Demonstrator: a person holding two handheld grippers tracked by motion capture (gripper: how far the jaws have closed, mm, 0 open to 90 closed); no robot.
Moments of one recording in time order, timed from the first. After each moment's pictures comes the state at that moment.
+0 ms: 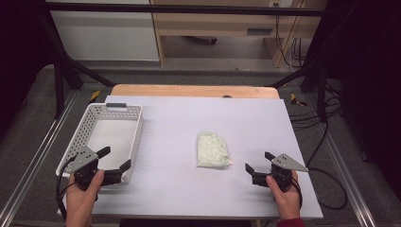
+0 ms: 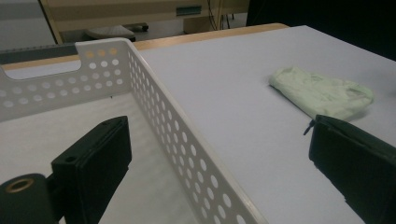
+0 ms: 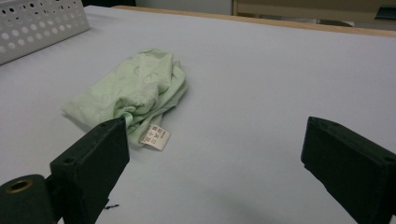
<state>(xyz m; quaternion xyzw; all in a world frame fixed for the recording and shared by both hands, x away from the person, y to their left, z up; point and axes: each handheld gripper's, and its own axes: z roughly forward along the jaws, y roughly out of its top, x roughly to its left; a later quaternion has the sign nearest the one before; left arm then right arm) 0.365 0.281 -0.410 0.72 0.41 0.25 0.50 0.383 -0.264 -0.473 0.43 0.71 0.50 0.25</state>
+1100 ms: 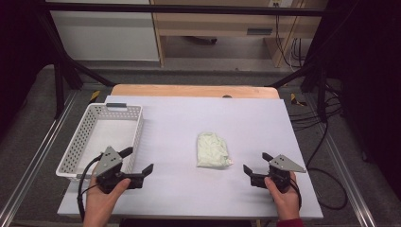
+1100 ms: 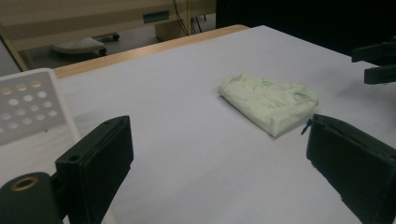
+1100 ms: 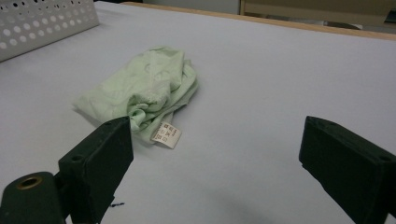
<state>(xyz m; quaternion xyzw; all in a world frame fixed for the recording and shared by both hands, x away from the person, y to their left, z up) 0.358 0.209 -0.397 0.75 0.35 0.23 0.51 0.380 -0.258 -0.471 0.42 0.72 0.50 0.25</state>
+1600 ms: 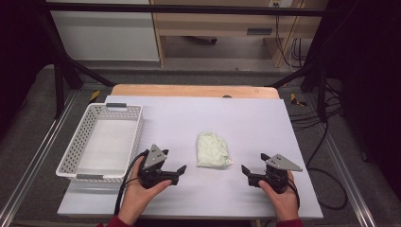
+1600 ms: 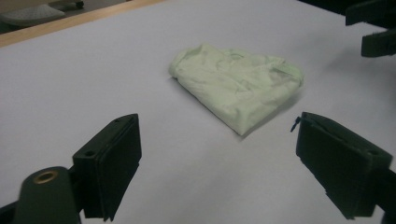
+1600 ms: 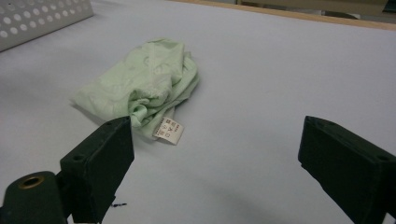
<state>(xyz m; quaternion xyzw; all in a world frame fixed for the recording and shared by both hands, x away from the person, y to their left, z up) 0.389 0.124 -0.433 0.80 0.33 0.19 0.46 0.380 -0.250 -0.470 0.43 0.73 0.48 0.25</state>
